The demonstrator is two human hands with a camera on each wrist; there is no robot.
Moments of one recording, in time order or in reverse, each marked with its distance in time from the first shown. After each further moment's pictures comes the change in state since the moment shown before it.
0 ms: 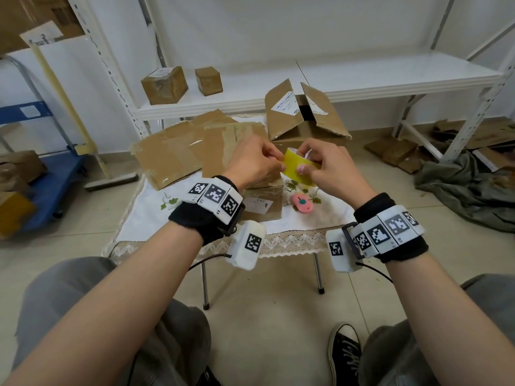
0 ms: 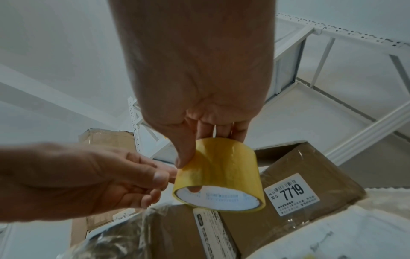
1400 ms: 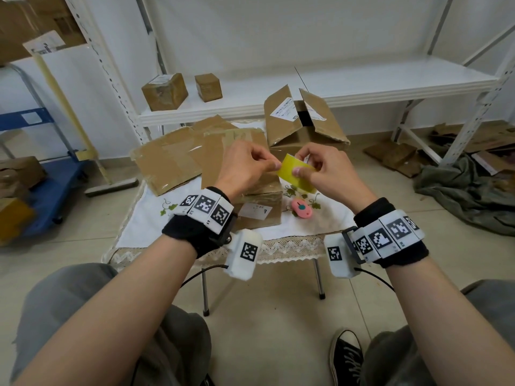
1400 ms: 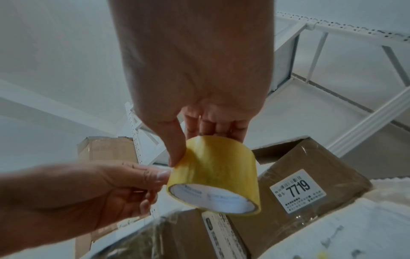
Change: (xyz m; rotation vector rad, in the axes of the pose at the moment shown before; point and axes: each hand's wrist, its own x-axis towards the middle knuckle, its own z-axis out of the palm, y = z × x) left_hand -0.003 -0.007 -0.004 -0.110 0.139 -0.002; right_hand 0.002 0.000 -0.001 0.059 0.060 -0.008
